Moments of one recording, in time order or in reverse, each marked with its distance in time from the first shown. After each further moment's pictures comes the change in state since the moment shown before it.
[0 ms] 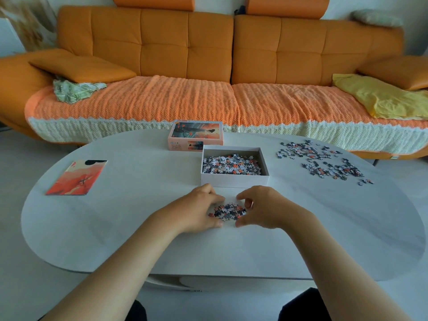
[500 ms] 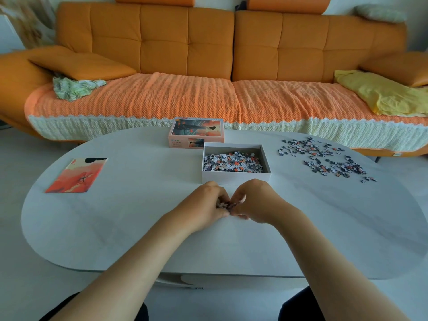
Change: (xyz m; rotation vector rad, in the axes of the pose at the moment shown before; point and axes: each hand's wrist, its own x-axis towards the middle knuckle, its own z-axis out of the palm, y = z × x) left_hand 0.007 0.016 0.007 -0.129 0.167 -0.028; right_hand 0.005 -0.021 0.005 0.066 0.090 -0.008
